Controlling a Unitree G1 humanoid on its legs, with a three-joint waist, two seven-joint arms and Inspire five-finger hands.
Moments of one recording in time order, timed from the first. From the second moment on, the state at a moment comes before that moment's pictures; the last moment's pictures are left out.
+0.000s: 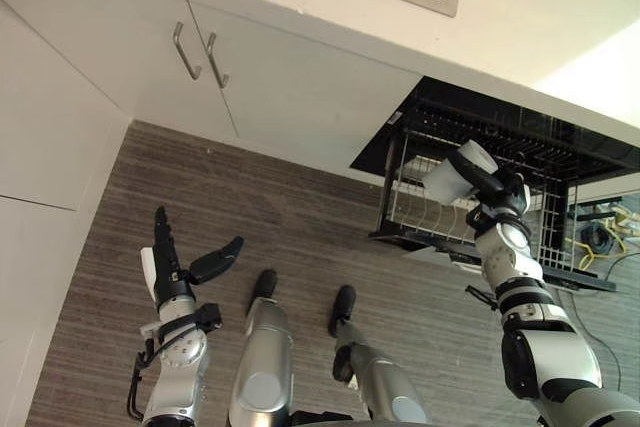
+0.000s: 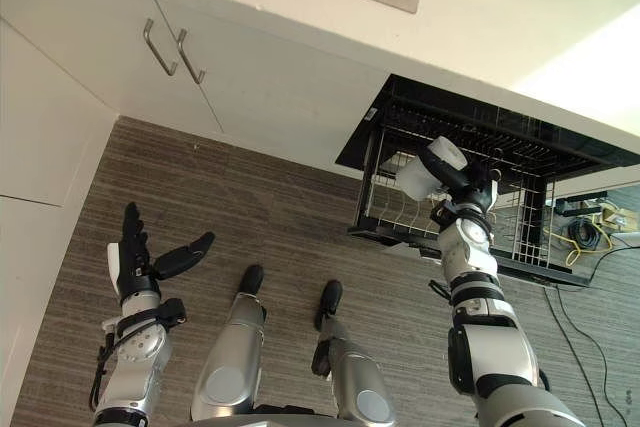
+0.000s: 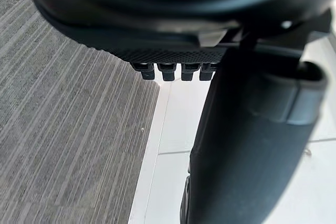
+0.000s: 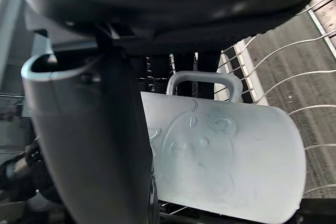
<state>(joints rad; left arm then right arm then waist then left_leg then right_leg) 0.08 0.19 0.07 0.26 -0.07 -0.25 0.38 -0.62 -0.37 -0.15 0.90 0.66 -0.06 -0.27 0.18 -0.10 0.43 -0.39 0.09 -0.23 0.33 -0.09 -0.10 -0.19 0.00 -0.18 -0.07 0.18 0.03</state>
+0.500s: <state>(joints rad) 0.05 0.17 0.02 0.26 -0.10 -0.22 0.34 -0.71 -0.39 -0.14 0.93 0.59 0.00 -0.07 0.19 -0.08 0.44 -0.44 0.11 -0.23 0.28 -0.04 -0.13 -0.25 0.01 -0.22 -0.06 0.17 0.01</state>
